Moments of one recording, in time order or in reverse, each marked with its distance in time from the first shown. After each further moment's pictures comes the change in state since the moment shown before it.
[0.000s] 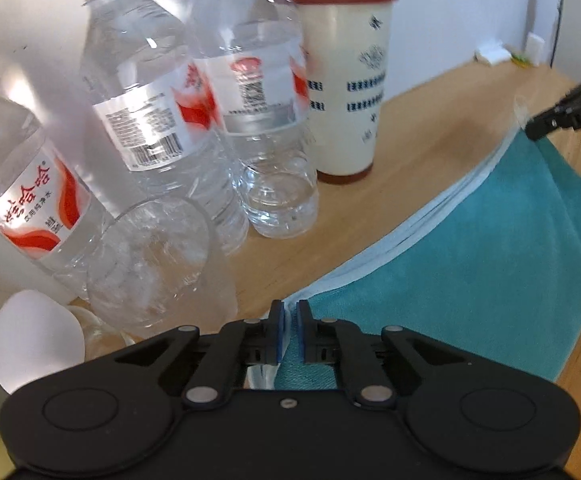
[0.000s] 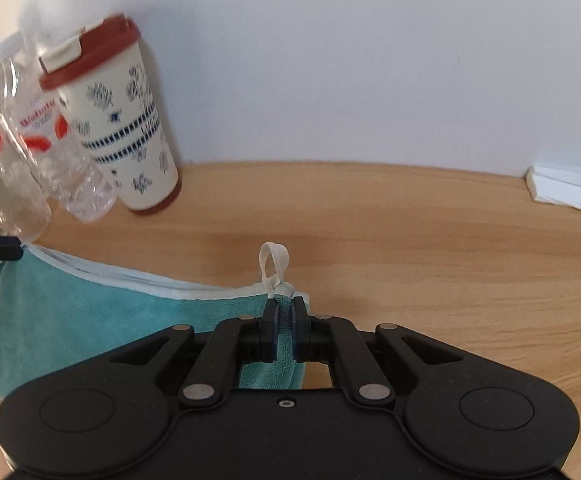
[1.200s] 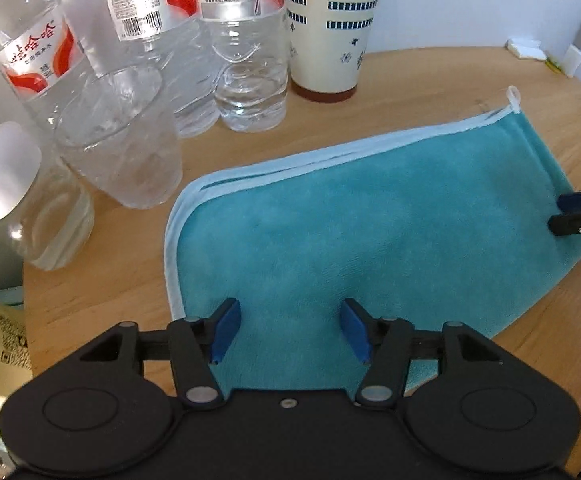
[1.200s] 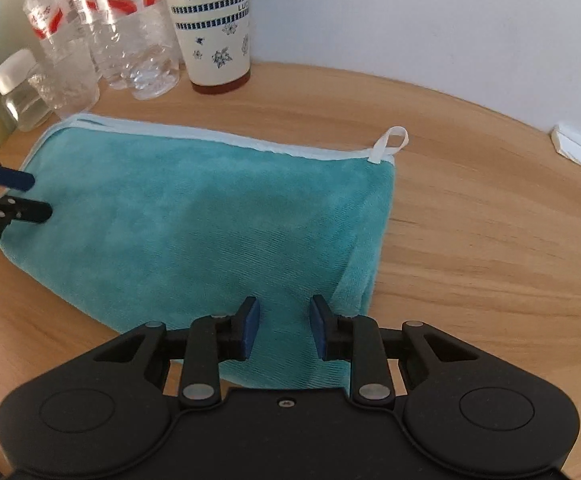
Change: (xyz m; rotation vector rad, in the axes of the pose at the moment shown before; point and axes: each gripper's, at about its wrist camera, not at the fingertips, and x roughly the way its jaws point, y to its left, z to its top) left arm -0.007 -0.059 -0.033 -0.236 0.204 -0.015; right arm -0.020 0.053 -0.075 -0.177 0.153 -0.002
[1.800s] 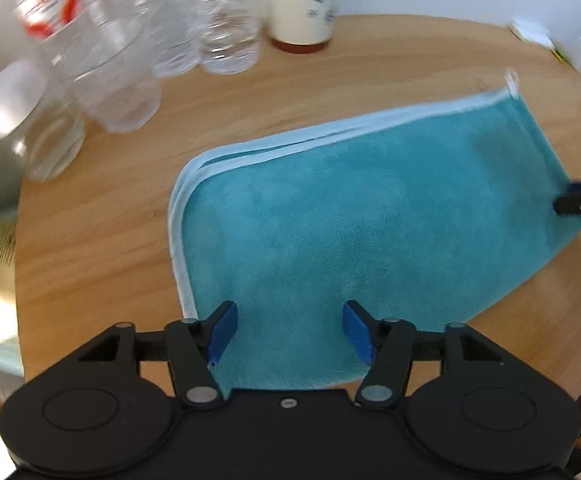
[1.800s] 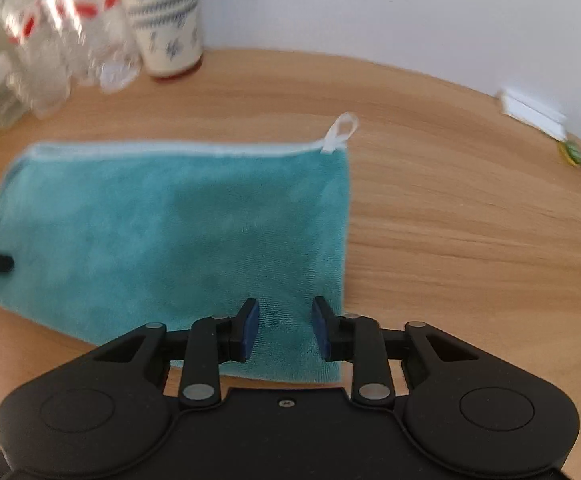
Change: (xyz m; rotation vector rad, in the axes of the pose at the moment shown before) left arm -0.034 -0.037 -0.026 -0.172 0.103 0.020; right arm -0.035 -0.020 -0.026 0.099 0.014 -0.085
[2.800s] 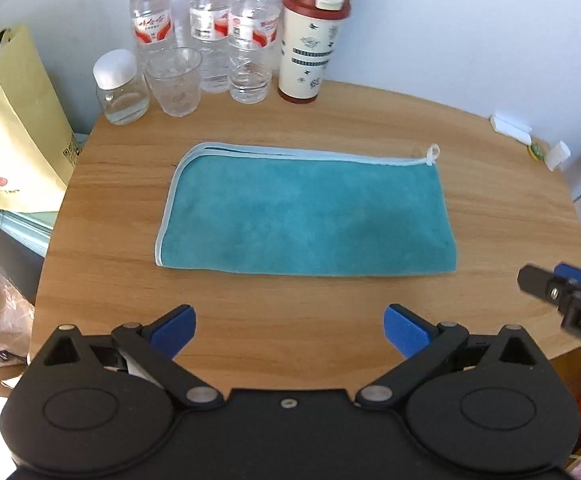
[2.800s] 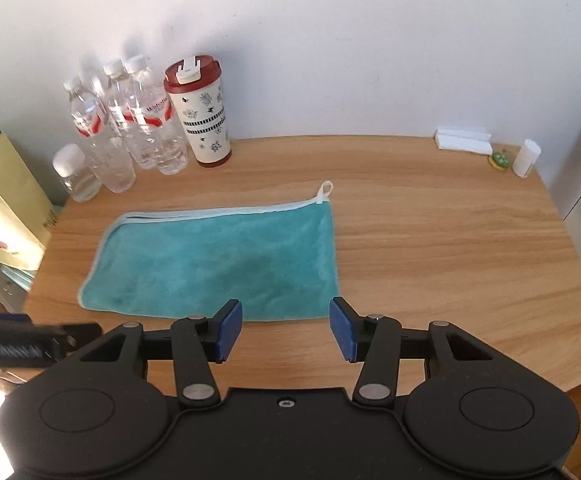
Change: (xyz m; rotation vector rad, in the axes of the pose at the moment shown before) left arm -0.148 -0.084 -0.049 -0.266 -0.076 0.021; right arm -0.172 0.002 -0.036 0.139 -0.129 0.072
